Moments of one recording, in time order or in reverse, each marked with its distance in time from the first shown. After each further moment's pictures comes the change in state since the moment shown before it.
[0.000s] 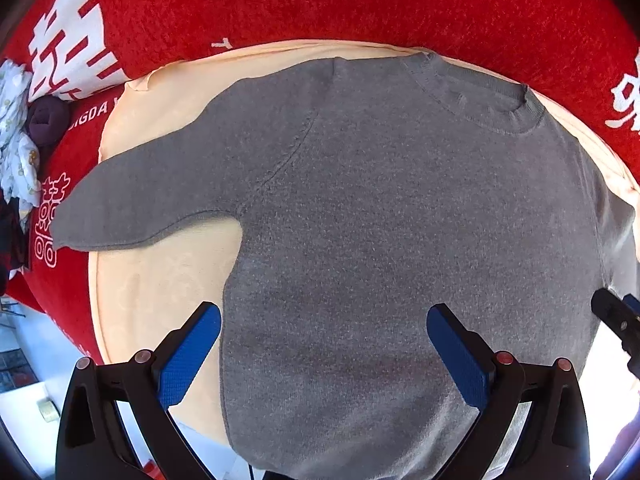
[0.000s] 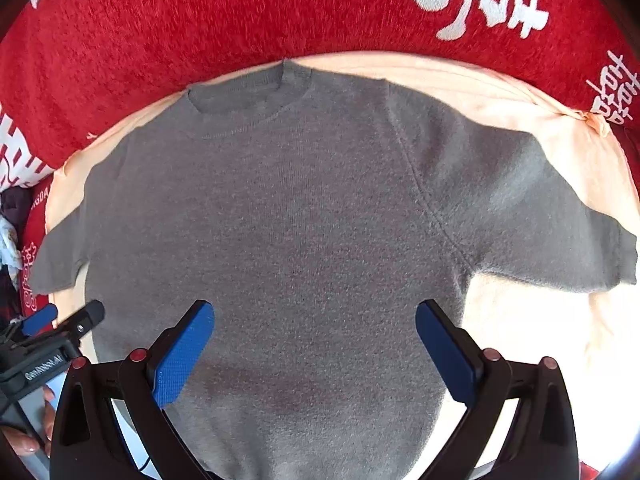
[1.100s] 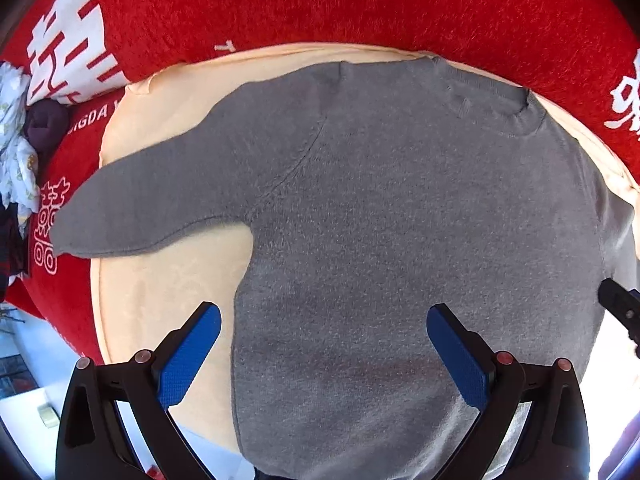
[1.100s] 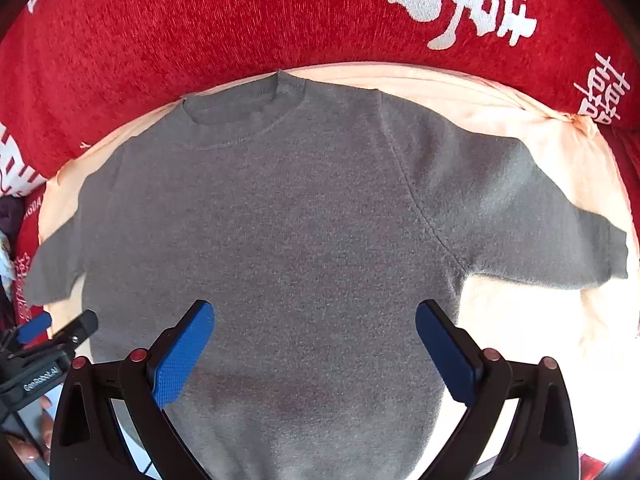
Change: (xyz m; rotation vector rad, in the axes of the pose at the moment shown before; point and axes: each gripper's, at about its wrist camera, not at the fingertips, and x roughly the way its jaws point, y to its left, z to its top) left arm 0.005 0.009 0.004 -0.003 -0.010 -0.012; right arm -0.008 0.009 0.005 0.032 -0.019 -0.022
